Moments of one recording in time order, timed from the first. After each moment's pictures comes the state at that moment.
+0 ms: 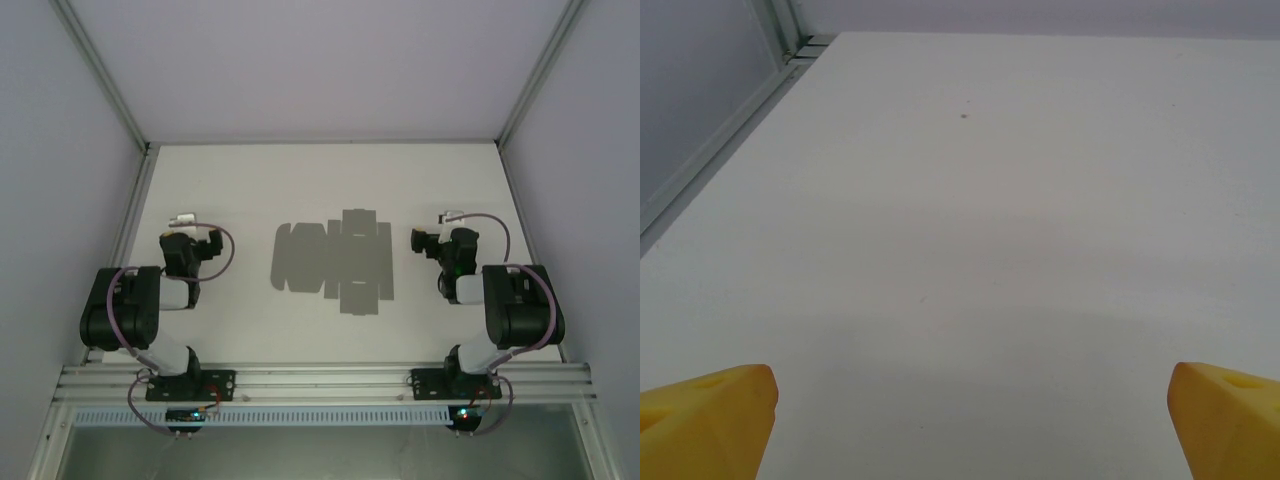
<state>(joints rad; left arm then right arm) 0.01 1.55 0.33 0.87 -0.11 -0.04 -0.02 1.55 0.36 0.78 -0.02 0.02</state>
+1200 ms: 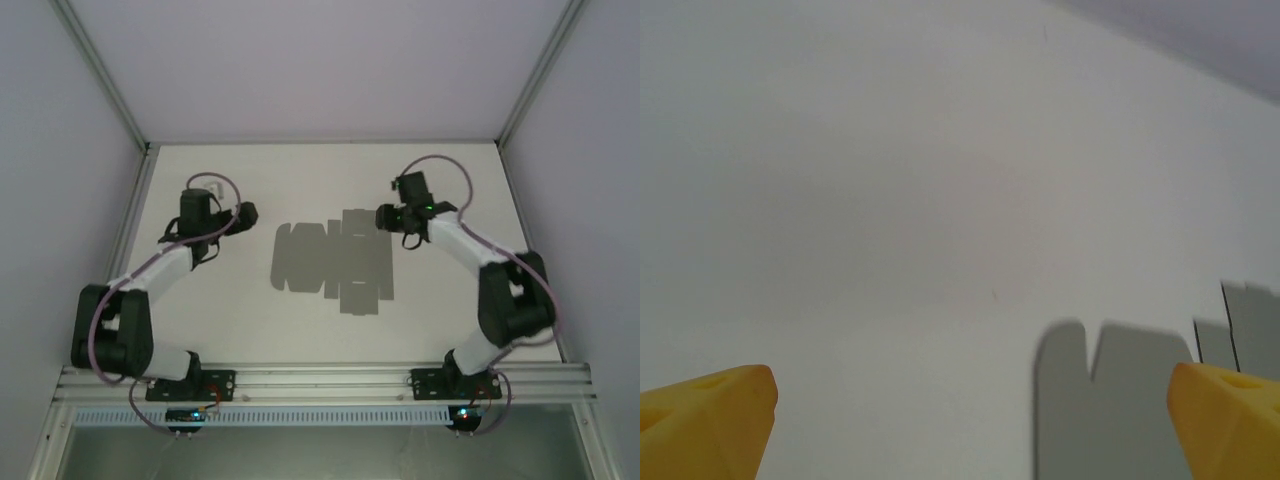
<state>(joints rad) -0.18 1.43 0.79 -0.03 0.19 -0.45 0.32 1.64 1.09 -0.42 -0.04 0.34</state>
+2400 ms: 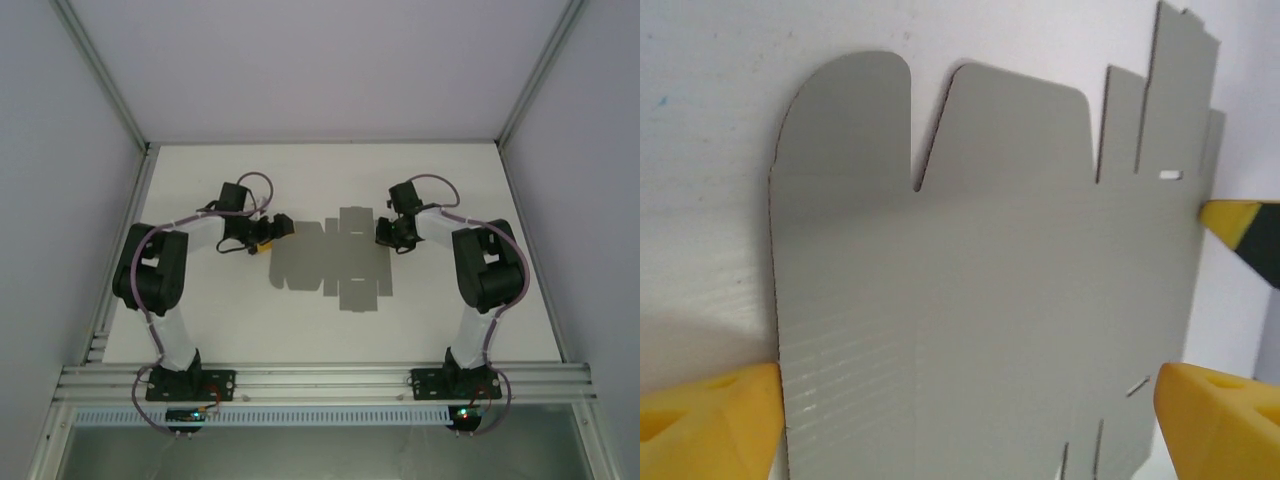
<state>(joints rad) -0.28 1.83 1.05 -0.24 0.65 -0.57 0.28 1.85 1.09 -0.38 -0.16 0.43</state>
